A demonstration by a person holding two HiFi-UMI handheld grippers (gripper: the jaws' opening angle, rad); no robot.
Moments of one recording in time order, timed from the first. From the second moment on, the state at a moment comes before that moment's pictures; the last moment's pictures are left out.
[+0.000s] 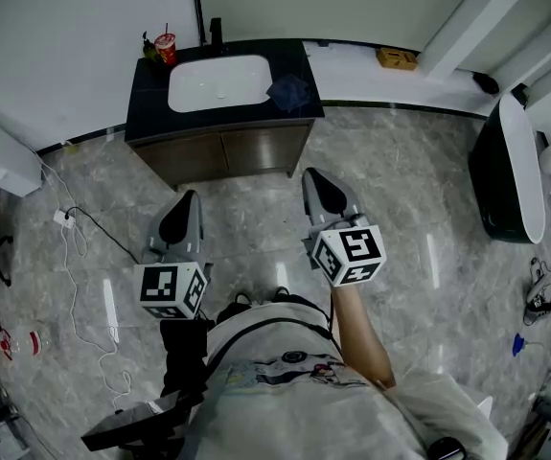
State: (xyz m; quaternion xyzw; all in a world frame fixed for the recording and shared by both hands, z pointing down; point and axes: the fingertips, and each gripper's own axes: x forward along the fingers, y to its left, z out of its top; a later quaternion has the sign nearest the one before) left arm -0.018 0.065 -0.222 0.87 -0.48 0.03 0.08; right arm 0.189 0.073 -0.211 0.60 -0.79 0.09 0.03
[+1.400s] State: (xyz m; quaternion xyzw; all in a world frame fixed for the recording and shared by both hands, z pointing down) left arm 0.015 -0.233 -0.152 0.84 -0.51 0.10 0.12; right arm 0.267 -0.279 0.027 0.55 -0.78 0.22 0.21
